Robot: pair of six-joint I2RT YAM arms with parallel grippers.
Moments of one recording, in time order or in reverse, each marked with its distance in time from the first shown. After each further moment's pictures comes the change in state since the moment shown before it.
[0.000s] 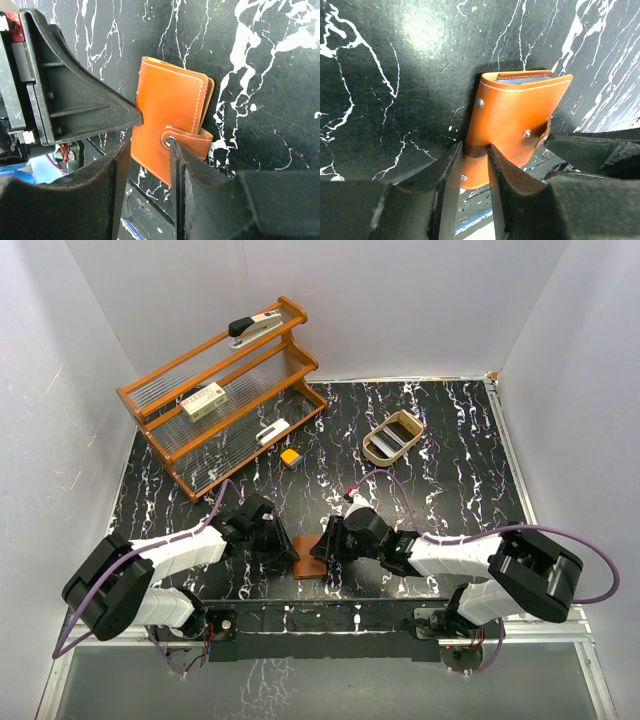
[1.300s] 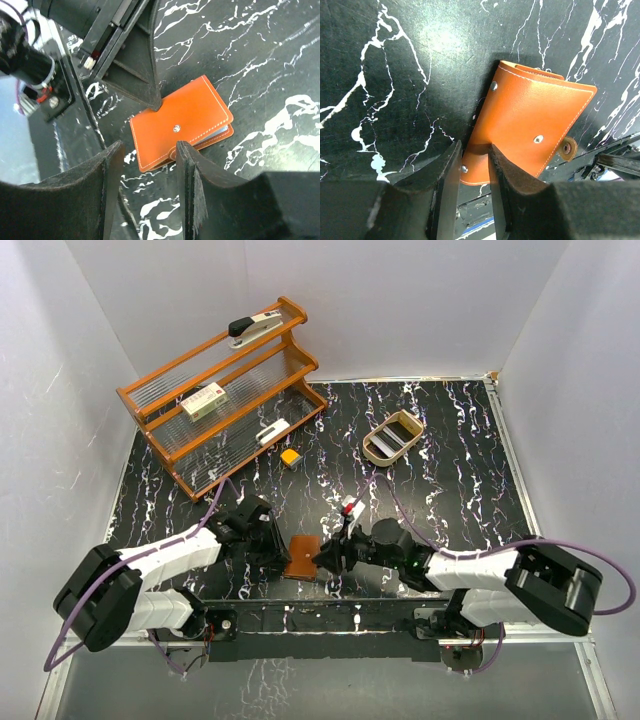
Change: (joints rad) left arm 0.000 -0.078 -0.004 -0.097 -0.061 0.085; right arm 0.000 -0.081 -0.175 0.415 -0.192 -0.652
